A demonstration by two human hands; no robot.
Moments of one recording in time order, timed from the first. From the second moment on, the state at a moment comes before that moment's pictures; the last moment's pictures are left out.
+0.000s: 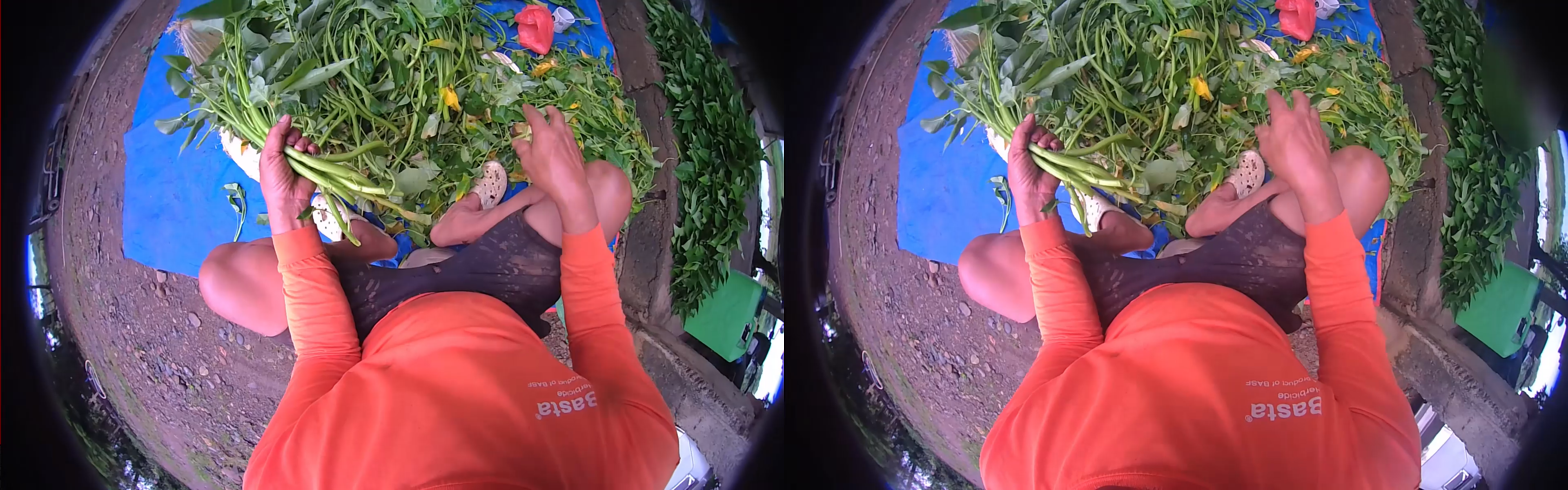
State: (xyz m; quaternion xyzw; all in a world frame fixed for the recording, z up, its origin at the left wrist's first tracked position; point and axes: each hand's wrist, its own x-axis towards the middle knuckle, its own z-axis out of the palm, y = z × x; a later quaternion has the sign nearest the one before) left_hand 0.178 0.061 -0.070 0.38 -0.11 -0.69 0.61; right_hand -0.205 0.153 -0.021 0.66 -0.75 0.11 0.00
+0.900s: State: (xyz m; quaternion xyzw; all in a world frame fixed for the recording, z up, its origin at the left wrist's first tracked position) left_hand 0.156 0.063 -0.064 0.48 -0.13 -0.67 0.55; right_hand -0.192 0.136 0.089 0.37 -0.69 0.40 -0.48
